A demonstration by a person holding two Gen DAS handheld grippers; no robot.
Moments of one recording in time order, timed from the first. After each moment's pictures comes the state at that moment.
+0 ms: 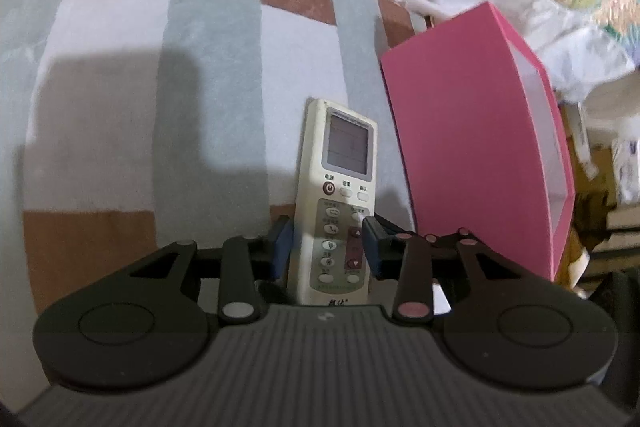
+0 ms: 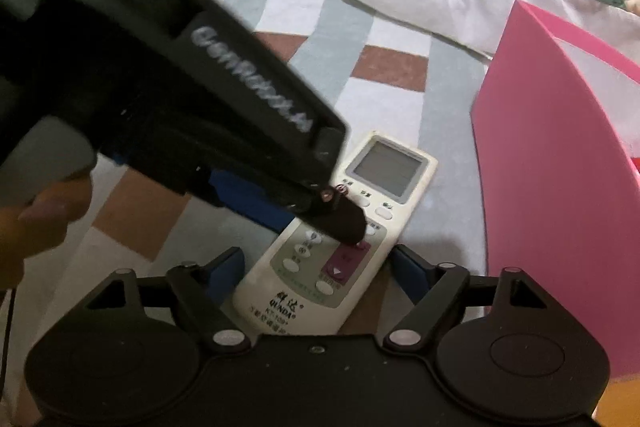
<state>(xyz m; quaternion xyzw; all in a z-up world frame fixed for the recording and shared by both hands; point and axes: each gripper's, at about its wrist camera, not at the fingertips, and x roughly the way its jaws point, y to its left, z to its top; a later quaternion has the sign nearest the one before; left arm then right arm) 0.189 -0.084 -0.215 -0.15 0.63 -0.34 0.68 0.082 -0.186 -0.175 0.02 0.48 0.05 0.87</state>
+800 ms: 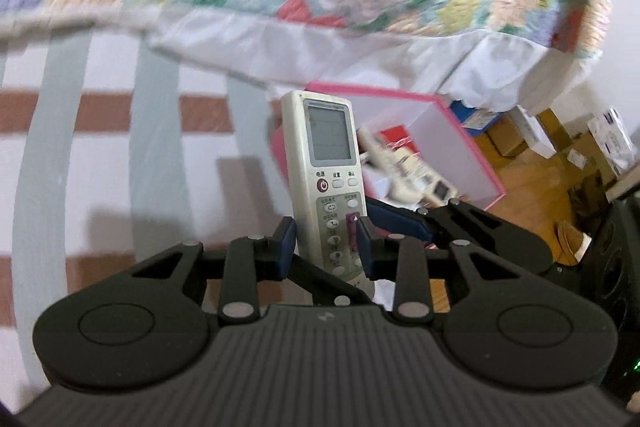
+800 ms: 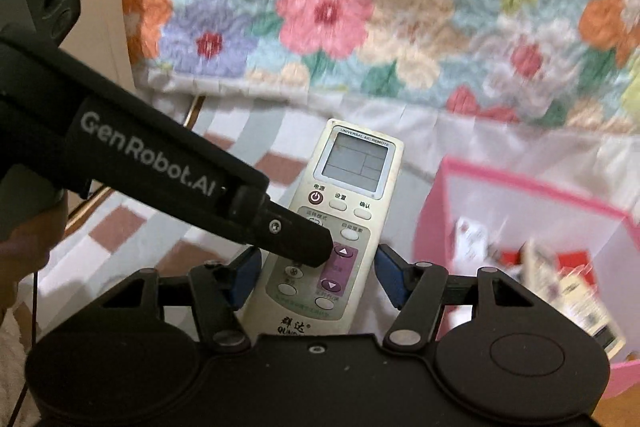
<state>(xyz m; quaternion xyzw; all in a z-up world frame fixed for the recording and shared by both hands) 0.101 -0.079 -0.063 -0.08 0.46 -0.40 0.79 0.014 -0.213 -0.065 -0.03 0.34 0.07 0.94</state>
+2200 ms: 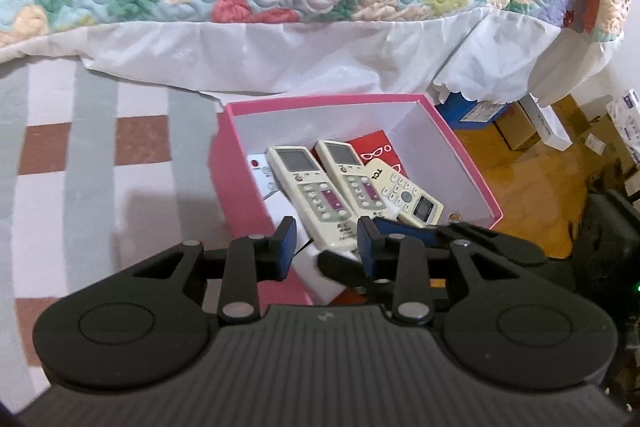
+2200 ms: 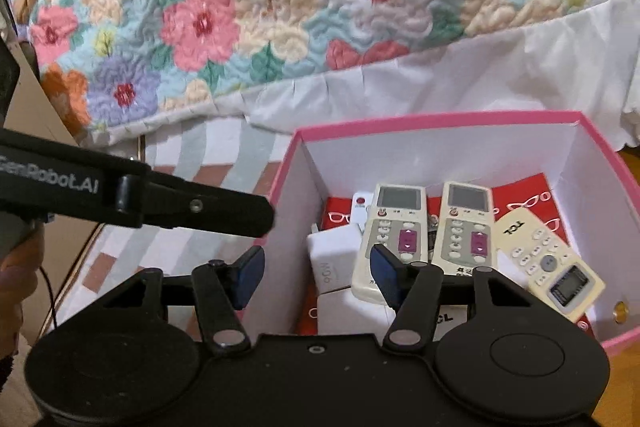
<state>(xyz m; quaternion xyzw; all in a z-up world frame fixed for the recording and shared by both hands) 0.107 -0.187 -0.049 -0.04 0.49 -0.37 0.79 0.026 -0.354 -0.076 0.13 0.39 0.05 0.91</state>
